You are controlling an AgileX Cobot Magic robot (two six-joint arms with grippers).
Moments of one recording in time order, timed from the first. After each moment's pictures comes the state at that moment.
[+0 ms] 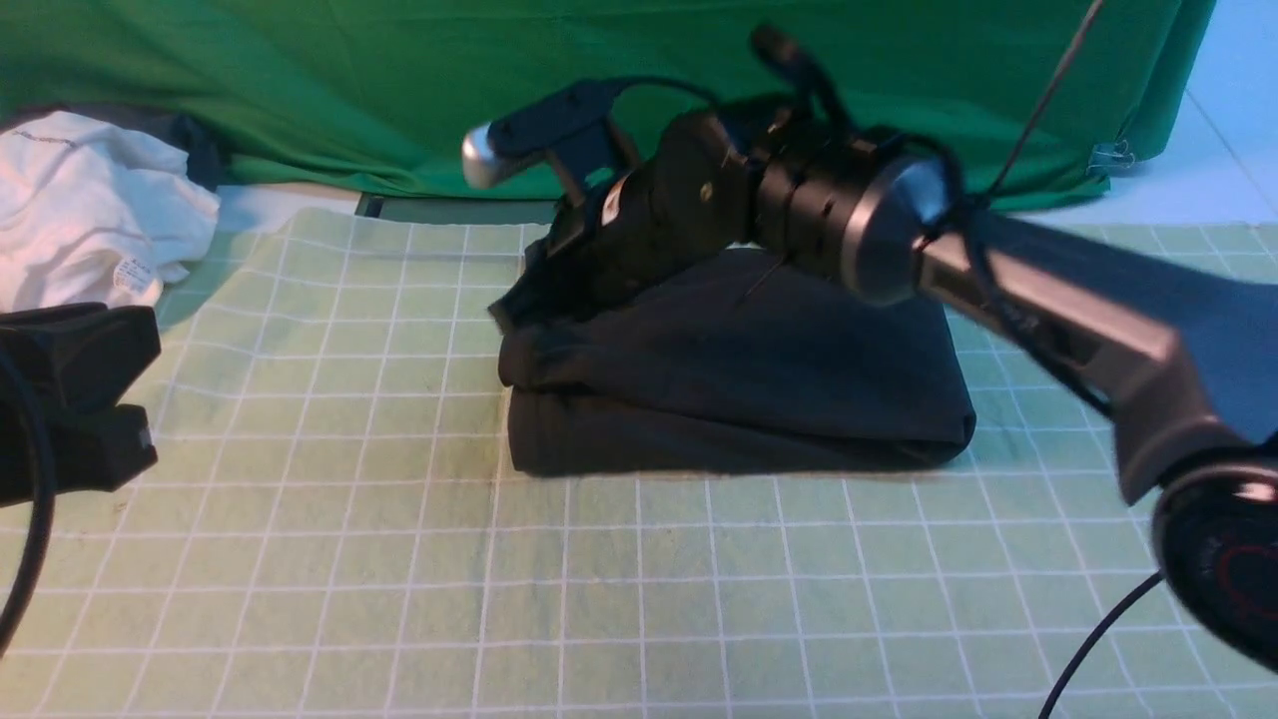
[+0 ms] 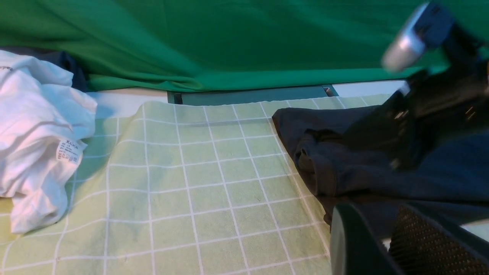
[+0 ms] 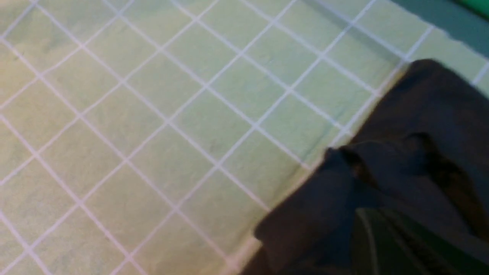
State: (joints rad) right arm 0.69 2.28 -1.98 0.25 0.49 -0.25; left arm -0.08 0.69 -0.61 -0.36 0.32 0.29
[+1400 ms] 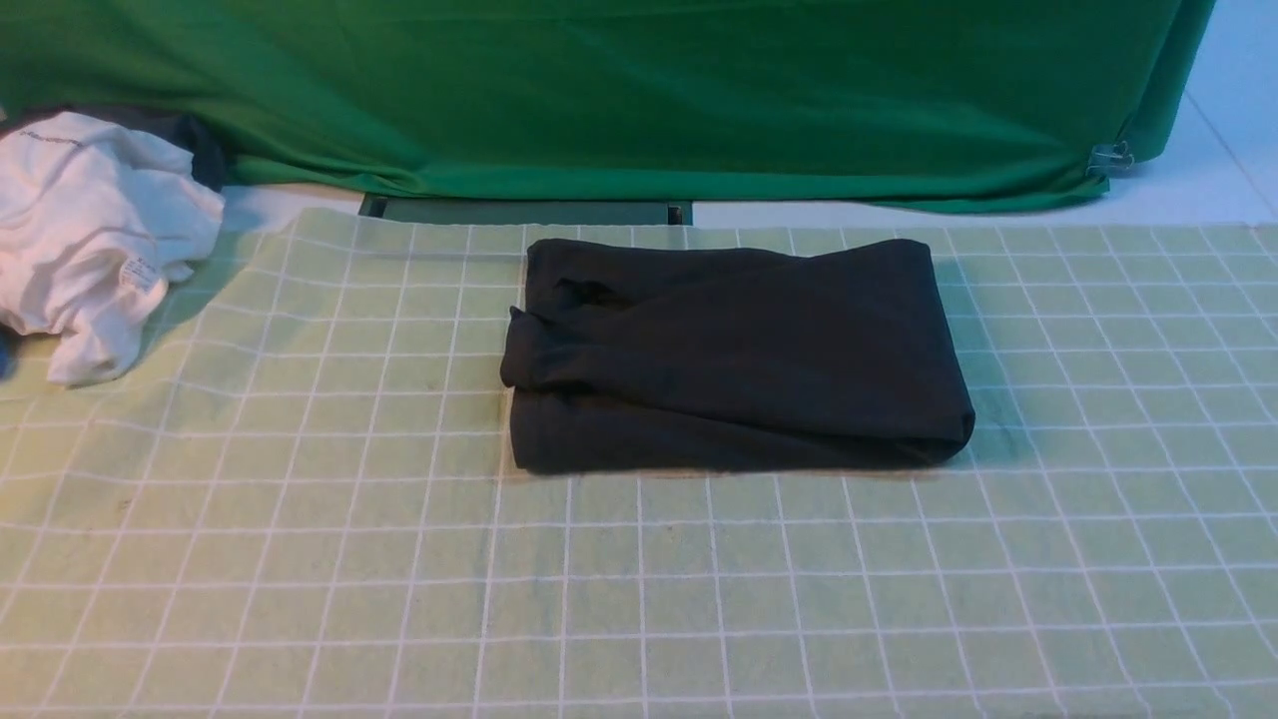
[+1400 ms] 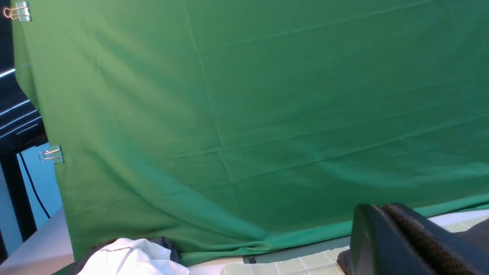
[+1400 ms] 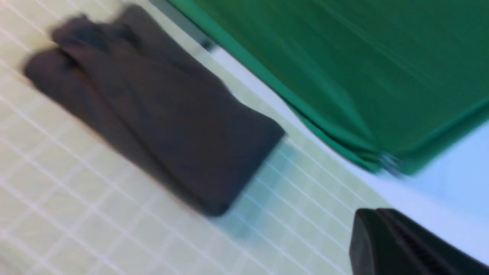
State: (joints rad) right arm 0.70 0.81 -1.09 -0.34 0.82 -0.08; left arm -0.08 0.03 -0.25 -0.24 0.04 0.40
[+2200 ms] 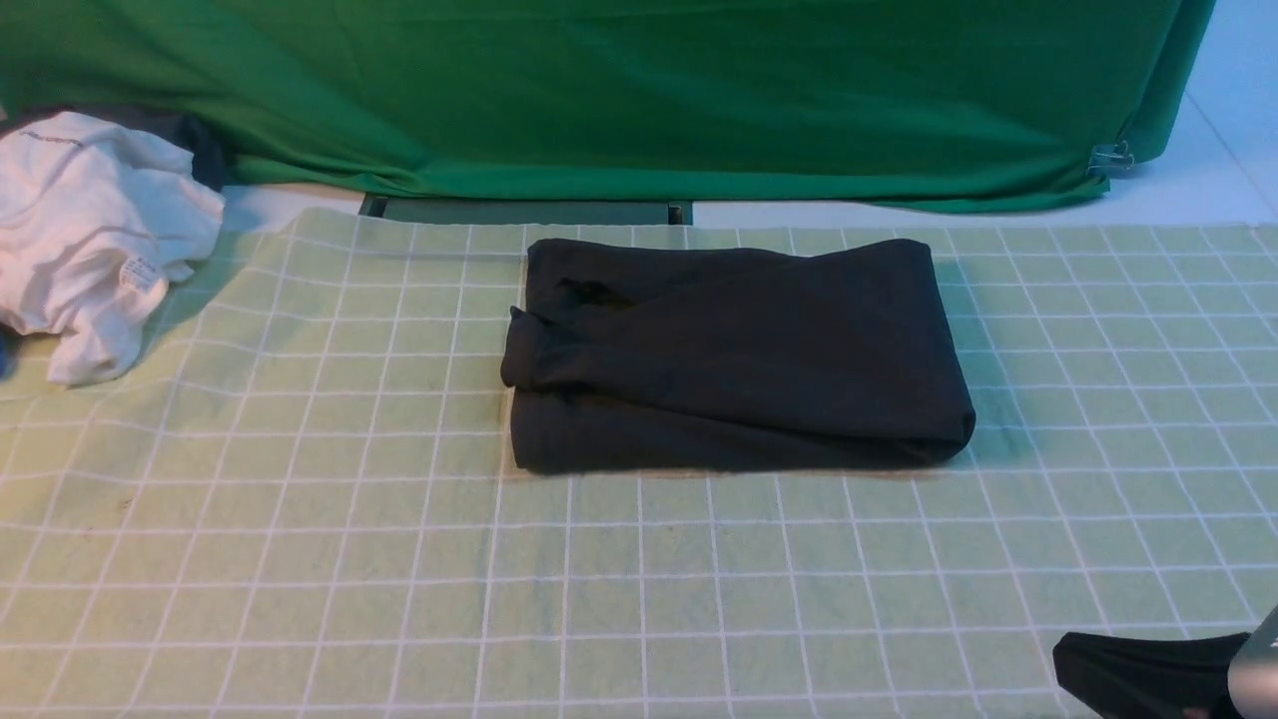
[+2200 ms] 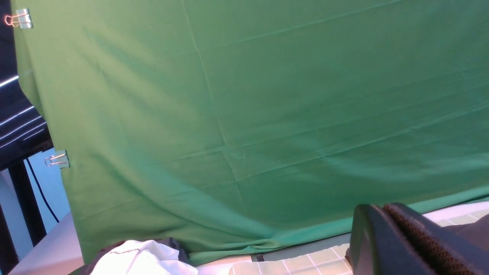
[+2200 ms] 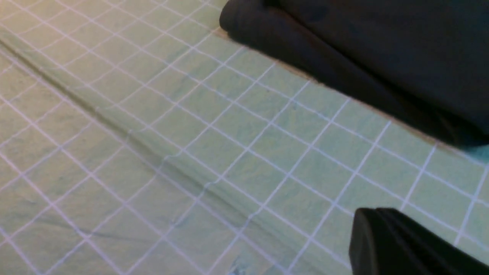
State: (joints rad) right arm 0.70 0.62 -0.34 0.02 0.22 0.01; left arm -0.08 0.03 -0.25 -0.20 0.05 0.40
